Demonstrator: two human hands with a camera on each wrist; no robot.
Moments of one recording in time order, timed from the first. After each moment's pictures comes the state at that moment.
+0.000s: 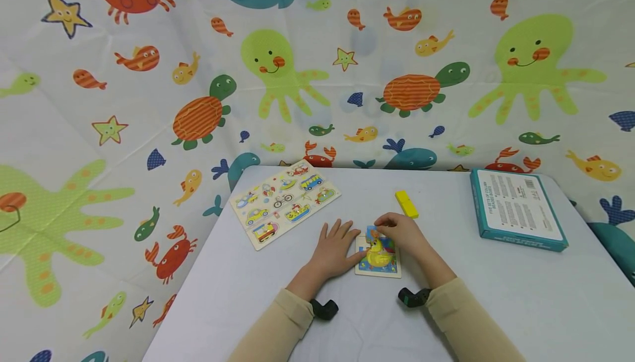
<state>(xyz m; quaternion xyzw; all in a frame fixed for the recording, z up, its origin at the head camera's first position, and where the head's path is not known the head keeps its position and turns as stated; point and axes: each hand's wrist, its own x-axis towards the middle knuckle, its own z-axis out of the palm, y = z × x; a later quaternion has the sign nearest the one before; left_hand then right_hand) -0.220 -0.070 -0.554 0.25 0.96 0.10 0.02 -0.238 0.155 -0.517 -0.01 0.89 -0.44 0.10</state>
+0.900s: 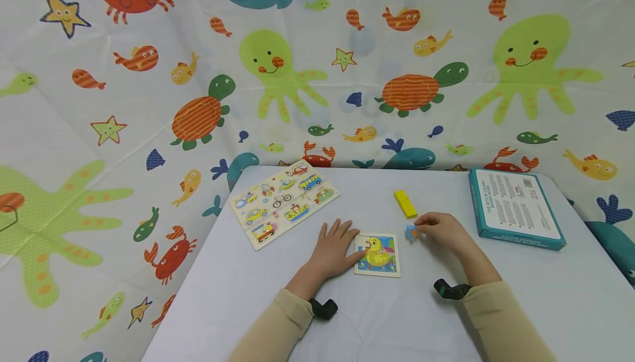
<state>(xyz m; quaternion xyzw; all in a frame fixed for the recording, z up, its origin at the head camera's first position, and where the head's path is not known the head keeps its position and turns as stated) -0.218 -0.070 -0.550 0.24 0.96 0.11 0.03 -0.233 0.249 -0.507 0.02 0.90 -0.41 0.14</state>
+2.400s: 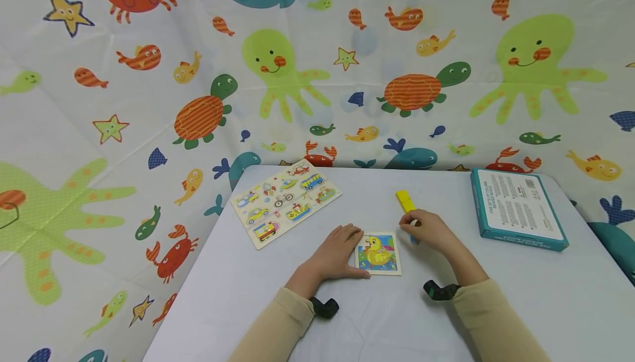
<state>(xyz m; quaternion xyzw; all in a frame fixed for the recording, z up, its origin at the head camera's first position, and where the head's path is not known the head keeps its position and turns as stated) -0.219 -0.080 -0.551 0.36 0.92 0.12 0.03 -0.236 0.210 -0.497 -0.06 0.93 -0.36 0.11</state>
